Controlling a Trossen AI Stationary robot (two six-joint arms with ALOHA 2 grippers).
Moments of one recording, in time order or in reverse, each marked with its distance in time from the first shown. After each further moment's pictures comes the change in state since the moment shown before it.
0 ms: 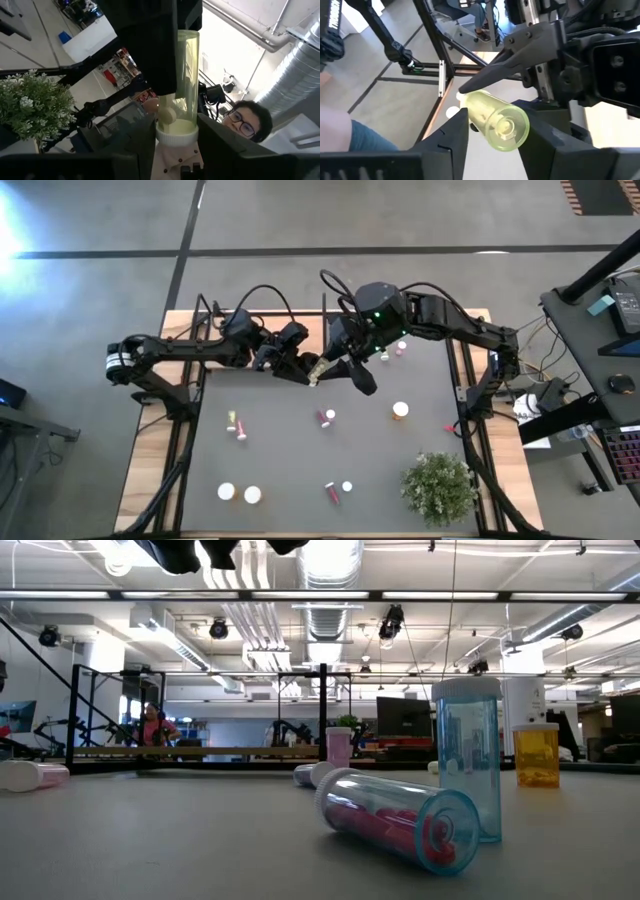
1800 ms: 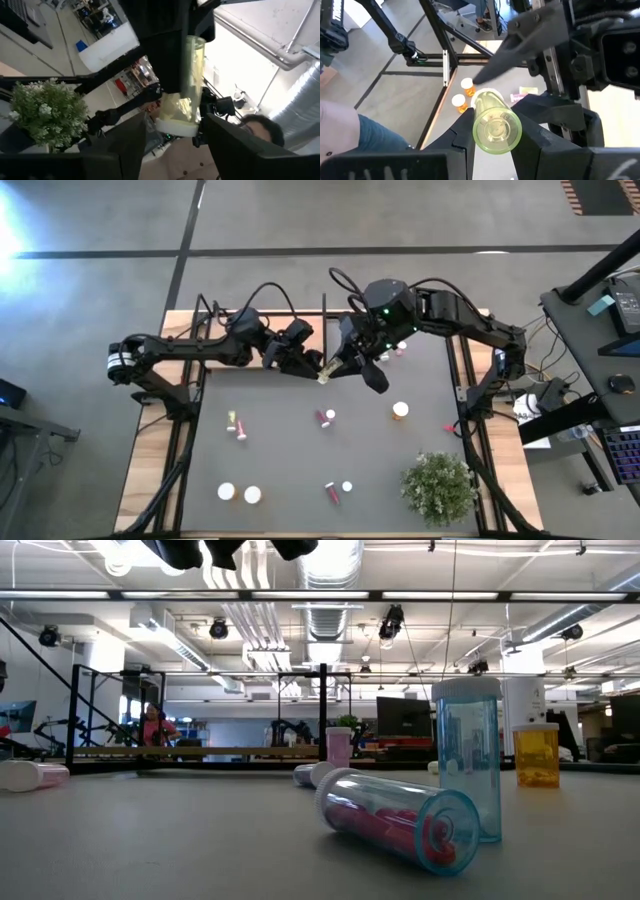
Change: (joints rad) left arm -0.003 0.012 0.039 -0.122 -0.084 0.040; right arm -0.018 -0.041 0.003 -0.106 -0.015 0.007
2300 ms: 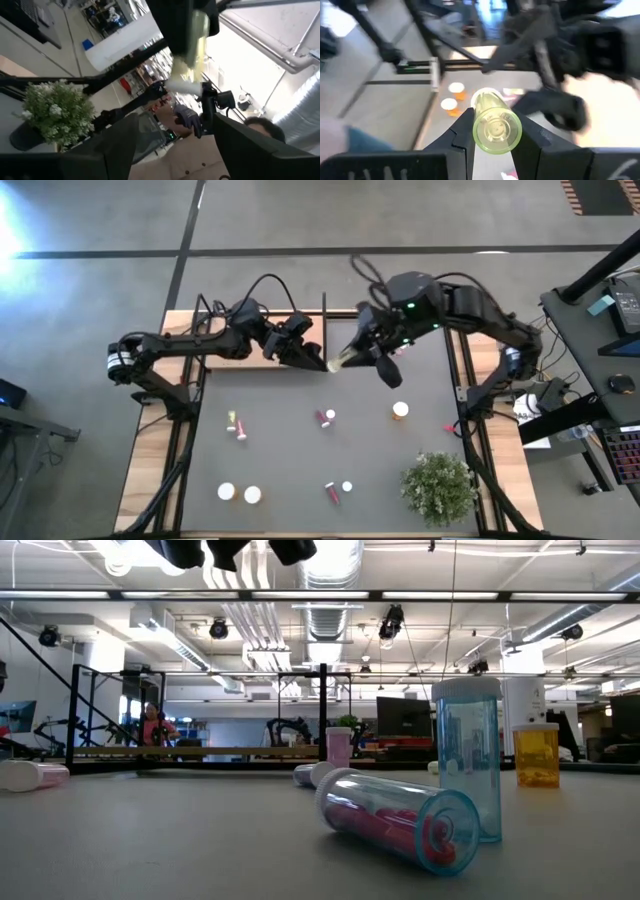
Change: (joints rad) left arm 0.060 -0.002 0.037 -0.071 0.042 0.001; right arm -0.001 -0.094 0.000 -0.056 0.137 0.030
